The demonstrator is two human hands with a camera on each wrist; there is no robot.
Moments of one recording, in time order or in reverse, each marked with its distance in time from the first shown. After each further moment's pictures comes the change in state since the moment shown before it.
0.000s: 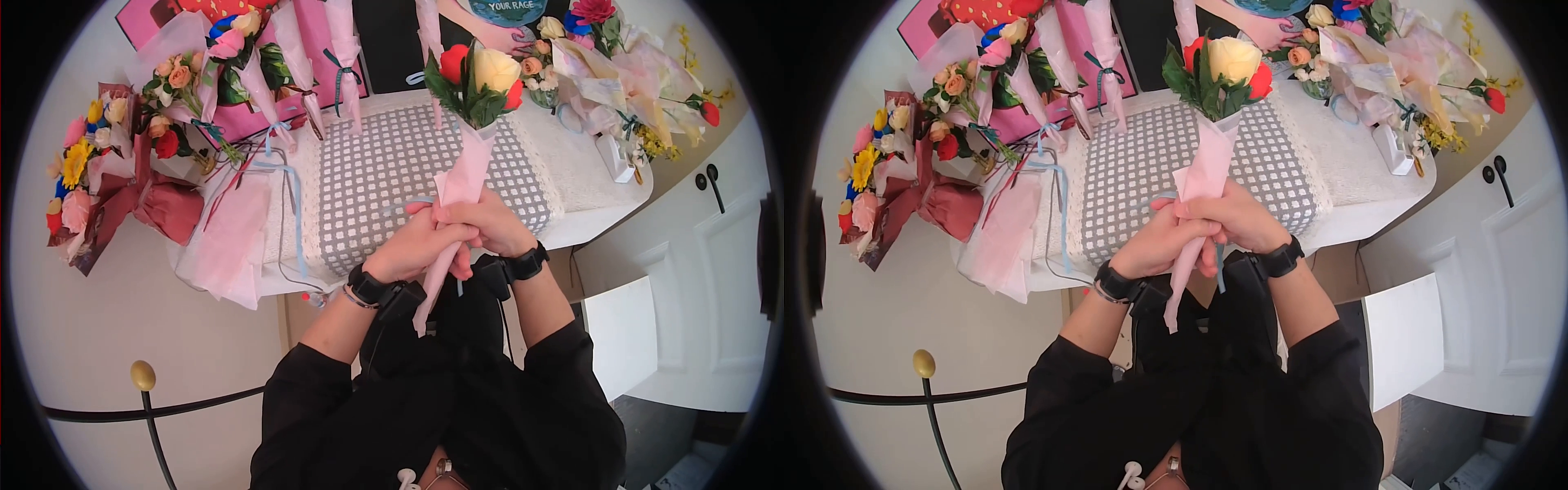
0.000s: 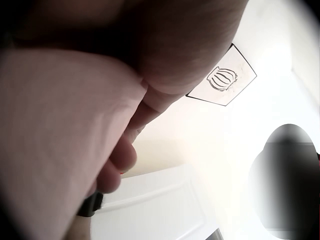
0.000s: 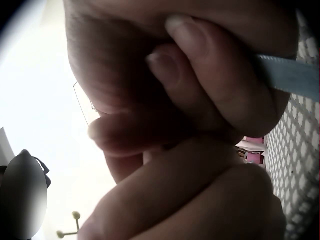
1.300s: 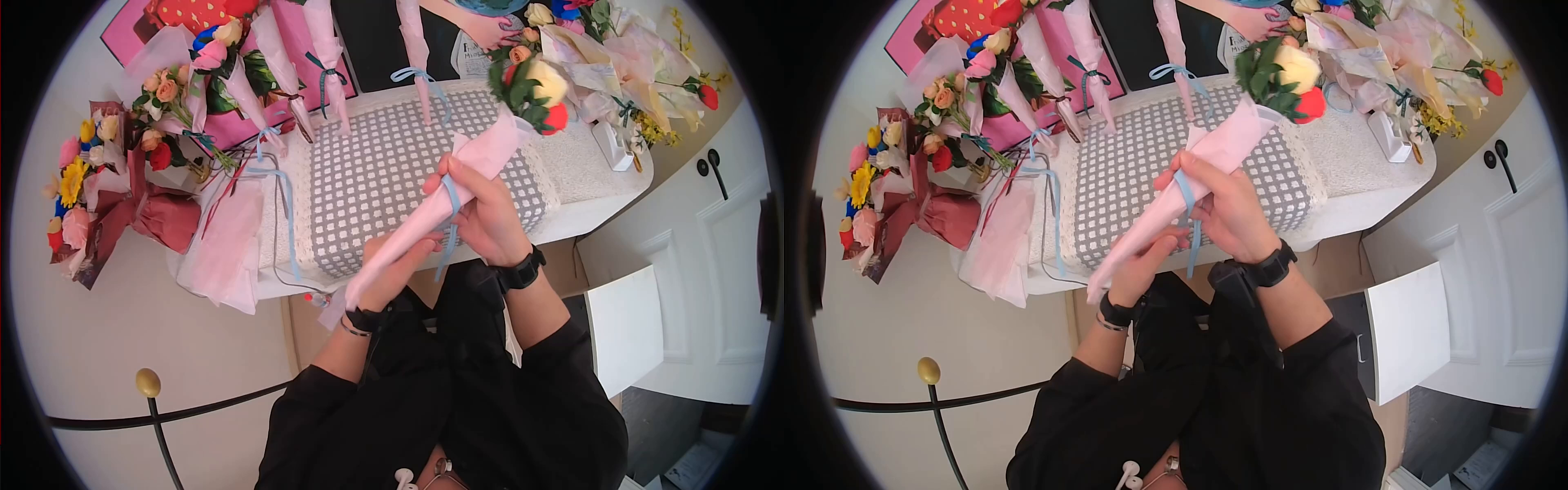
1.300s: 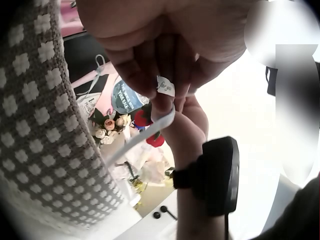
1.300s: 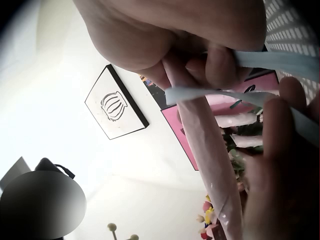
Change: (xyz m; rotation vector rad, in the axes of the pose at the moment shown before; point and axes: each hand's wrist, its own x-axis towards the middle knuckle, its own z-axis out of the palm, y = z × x) left_hand -0.024 -0.064 -0.020 0.622 0.396 0.689; right_hand -0.004 -0.006 0.021 0.294 0.287 -0.340
